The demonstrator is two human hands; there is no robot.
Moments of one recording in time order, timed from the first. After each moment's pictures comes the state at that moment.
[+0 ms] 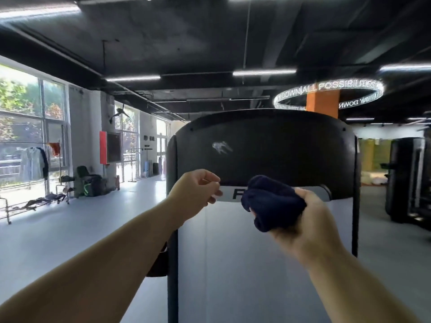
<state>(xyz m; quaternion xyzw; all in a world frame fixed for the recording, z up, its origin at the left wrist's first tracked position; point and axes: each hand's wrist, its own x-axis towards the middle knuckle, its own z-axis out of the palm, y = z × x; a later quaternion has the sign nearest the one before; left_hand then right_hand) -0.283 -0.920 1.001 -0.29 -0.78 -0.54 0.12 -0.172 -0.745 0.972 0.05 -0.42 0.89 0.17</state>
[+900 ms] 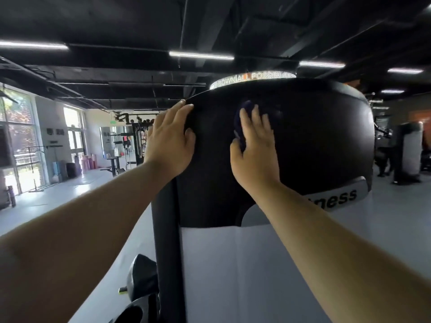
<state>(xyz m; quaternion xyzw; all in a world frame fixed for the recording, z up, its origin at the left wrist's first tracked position) -0.621 -0.935 1.068 -0.44 -0.71 -0.34 0.43 -0.506 -0.801 1.033 -0.12 -0.81 0.10 0.57</state>
